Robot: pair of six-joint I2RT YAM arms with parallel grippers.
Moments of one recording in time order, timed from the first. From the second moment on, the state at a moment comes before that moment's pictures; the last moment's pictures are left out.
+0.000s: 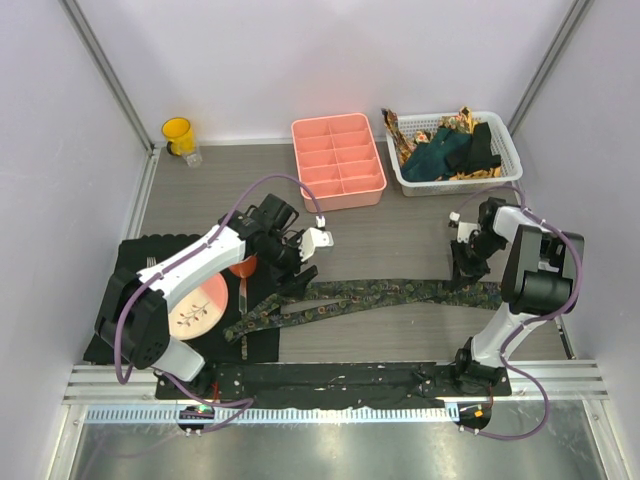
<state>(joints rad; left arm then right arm) -0.61 1.50 1.12 -0.80 0.57 0.59 -0.23 1.76 1.04 -0.93 -0.28 -0.34</state>
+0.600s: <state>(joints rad) -0.60 1.50 1.11 -0.90 0.53 0.70 -0.40 1.64 1.08 -1.05 -0.18 -0.48</state>
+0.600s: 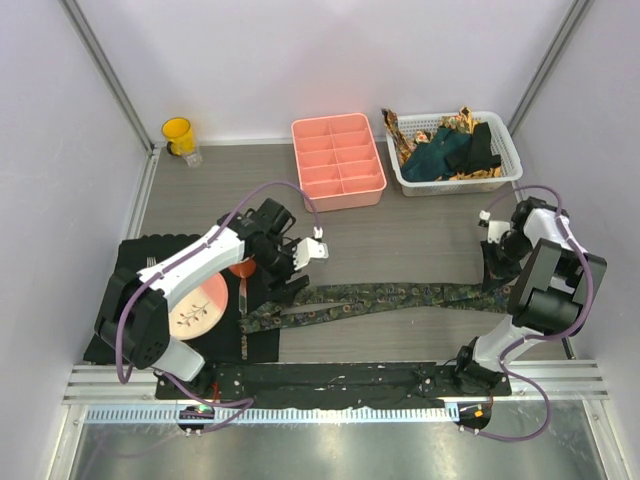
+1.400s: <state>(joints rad) -0.66 1.48 0.90 -1.05 0.35 0.88 -0.51 1.77 1.02 -1.03 -0.10 -0.61</state>
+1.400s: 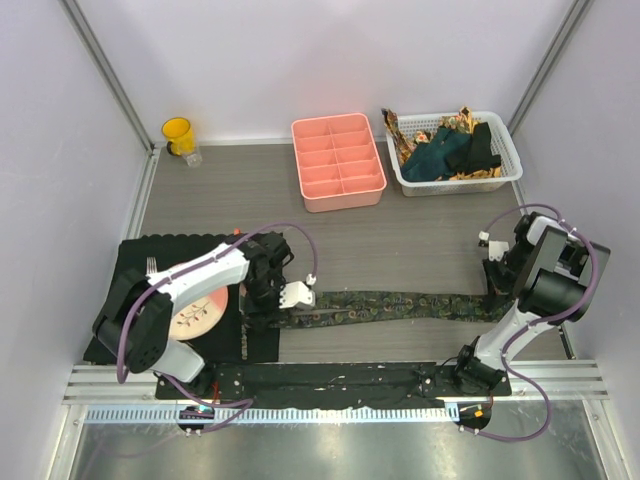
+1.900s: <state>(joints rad) -0.57 1.36 1.01 -0.88 0.37 0.78 -0.58 1.82 1.06 -1.07 -0.05 -0.66</state>
